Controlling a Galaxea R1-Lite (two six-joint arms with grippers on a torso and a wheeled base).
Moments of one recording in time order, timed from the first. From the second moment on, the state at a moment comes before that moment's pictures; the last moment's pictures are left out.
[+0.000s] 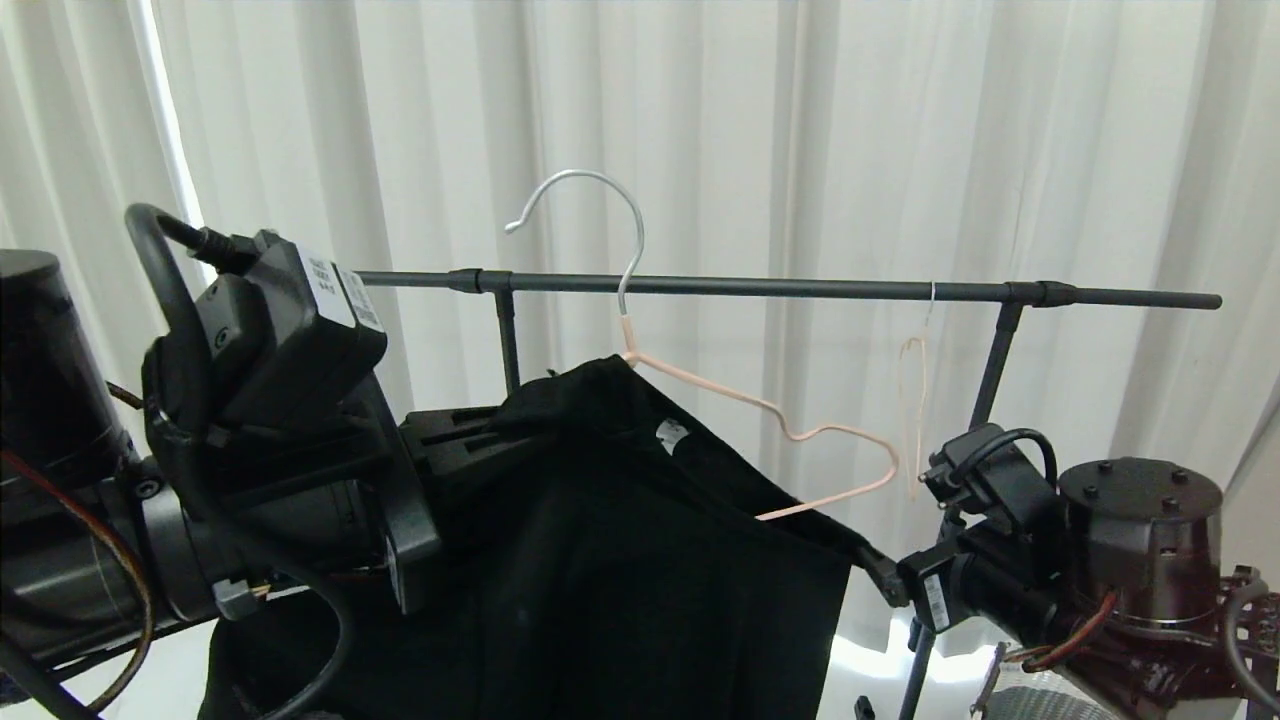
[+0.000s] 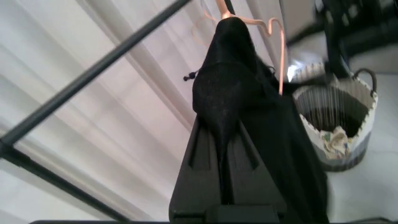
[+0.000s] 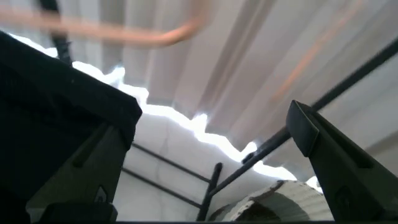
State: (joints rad) left arm -0.58 1.28 -0.68 -0.44 -0.32 0.44; right arm 0.76 1.61 -0.43 -0.81 -0.41 -0.03
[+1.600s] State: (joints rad) left arm -0.66 1.35 -0.49 -0.63 -0.14 0.36; right arm 0.65 1.50 -0.45 -0.82 -0.17 -0.15
